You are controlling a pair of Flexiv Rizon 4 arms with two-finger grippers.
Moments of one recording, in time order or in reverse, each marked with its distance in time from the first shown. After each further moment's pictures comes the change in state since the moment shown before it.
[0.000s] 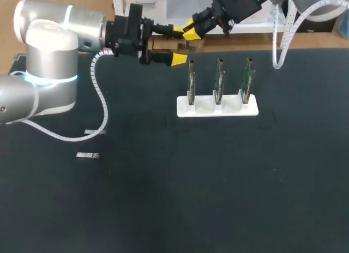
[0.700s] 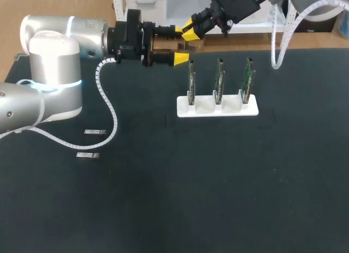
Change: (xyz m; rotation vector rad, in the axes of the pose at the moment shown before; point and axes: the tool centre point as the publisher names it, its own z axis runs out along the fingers) left arm -0.006 0.001 0.010 0.009 -0.150 0.100; right arm 0.001 -0.001 0.003 -0.001 0.008 0.008
